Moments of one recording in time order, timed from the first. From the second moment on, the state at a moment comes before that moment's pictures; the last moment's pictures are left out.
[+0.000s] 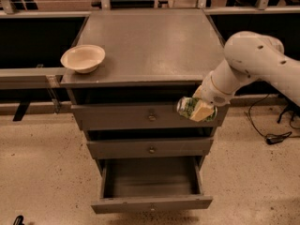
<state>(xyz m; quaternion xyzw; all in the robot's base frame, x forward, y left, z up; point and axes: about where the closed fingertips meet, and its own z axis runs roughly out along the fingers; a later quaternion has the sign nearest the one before) 0.597 -0.162 0.755 -0.66 0.73 0.04 0.19</state>
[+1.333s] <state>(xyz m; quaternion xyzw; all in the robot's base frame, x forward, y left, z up) 0.597 -0.183 0.556 -0.56 0.78 0.16 0.22</state>
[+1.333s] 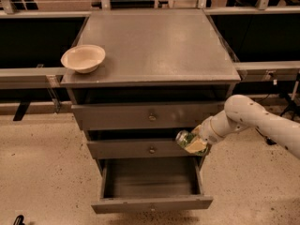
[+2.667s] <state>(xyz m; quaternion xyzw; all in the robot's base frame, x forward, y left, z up) 0.604 -0.158 0.377 -0.55 0.74 0.23 0.31</state>
